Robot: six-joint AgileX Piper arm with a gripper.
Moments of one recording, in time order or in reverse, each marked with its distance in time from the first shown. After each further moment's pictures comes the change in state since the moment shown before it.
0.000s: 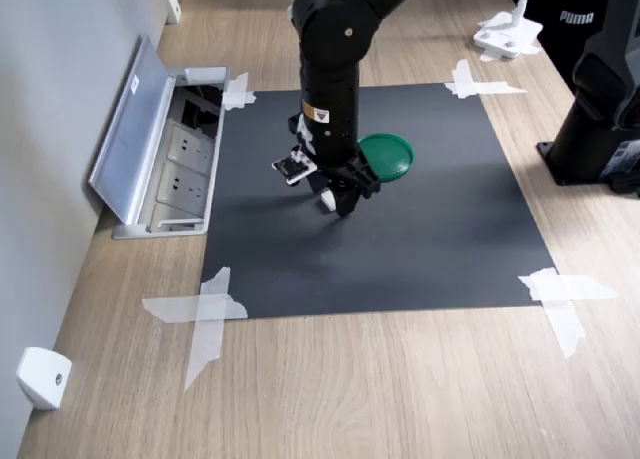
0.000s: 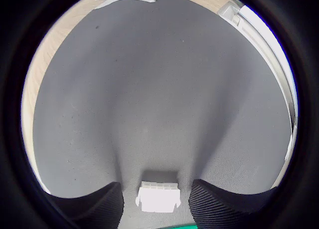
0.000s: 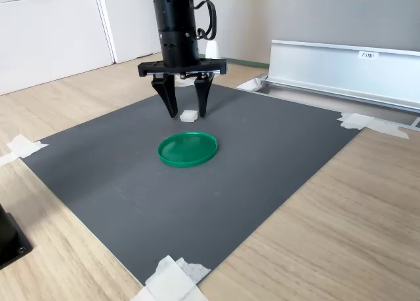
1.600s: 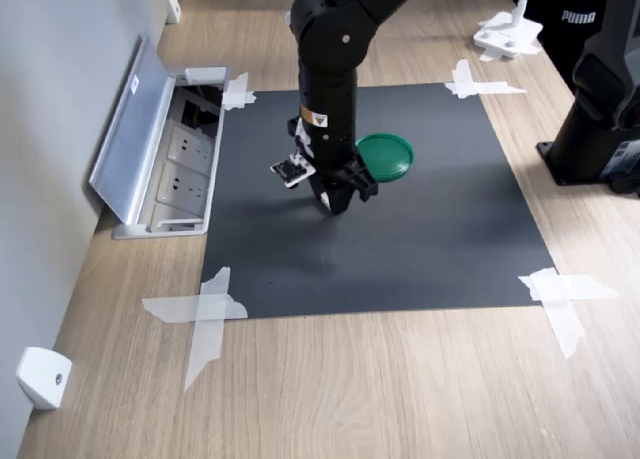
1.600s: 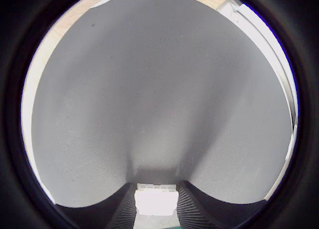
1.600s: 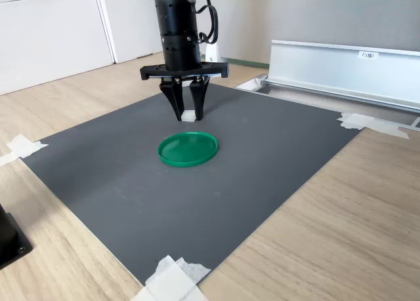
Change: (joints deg) arm 0.0 -0.1 -0.4 -0.2 -0.3 -0.3
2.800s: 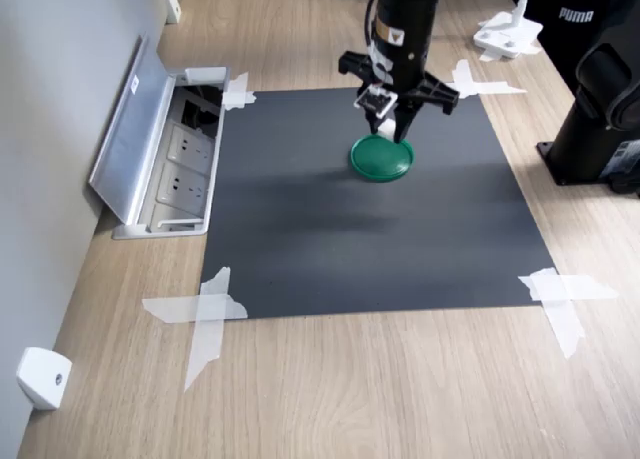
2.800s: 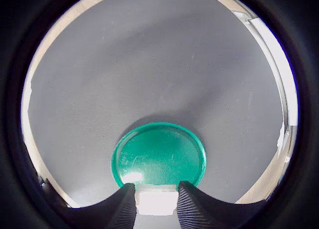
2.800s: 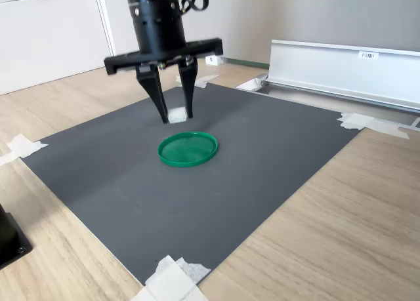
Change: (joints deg) arm -9.3 -19.4 18.8 -6.6 0.2 -25.9
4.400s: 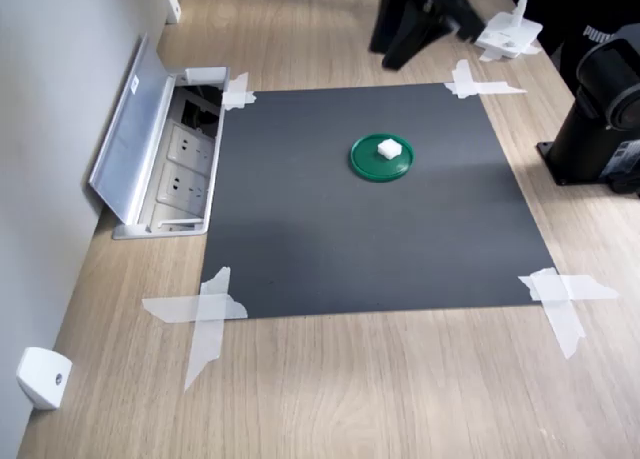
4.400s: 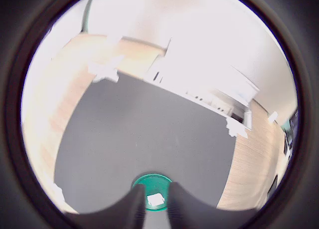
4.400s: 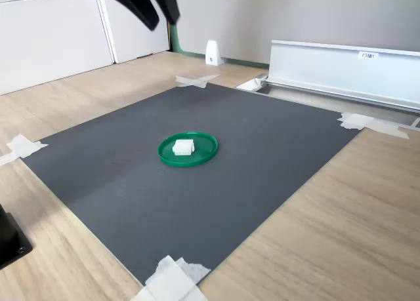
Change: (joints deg) arm -0.1 -28.2 -2.9 9.2 0.5 29.7
